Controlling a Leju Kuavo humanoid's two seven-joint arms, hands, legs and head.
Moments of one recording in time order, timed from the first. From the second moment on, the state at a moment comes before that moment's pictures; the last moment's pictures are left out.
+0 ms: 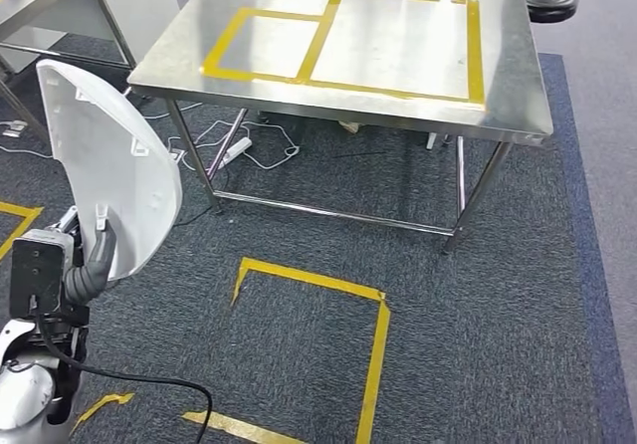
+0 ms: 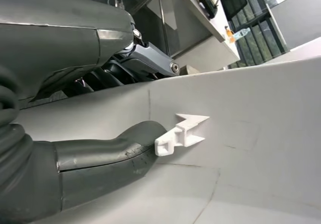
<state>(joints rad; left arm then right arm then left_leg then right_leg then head) 0.12 0.05 0.10 -1.61 -0.25 0.08 -0.38 -0.03 0.18 -0.95 -0.21 1.29 -0.12 -0.27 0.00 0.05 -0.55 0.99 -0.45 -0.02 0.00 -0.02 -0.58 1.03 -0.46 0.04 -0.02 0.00</state>
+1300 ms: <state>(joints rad) 0.11 0.05 0.13 -1.62 -0.24 0.10 -0.41 -0.02 0.18 -0.95 -0.21 1.31 -0.11 -0.27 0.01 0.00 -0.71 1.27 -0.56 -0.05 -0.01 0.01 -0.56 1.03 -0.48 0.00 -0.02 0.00</state>
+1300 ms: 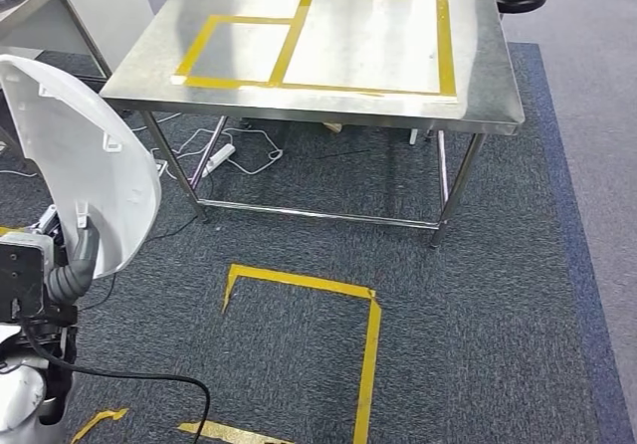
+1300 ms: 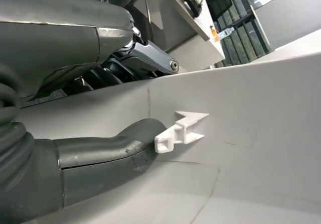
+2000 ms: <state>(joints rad) 0.12 0.04 0.14 -1.62 -0.24 0.10 -0.41 -0.01 0.18 -0.95 -0.21 1.31 -0.11 -0.27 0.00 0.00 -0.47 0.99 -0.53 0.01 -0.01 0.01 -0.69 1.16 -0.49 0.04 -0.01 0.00</state>
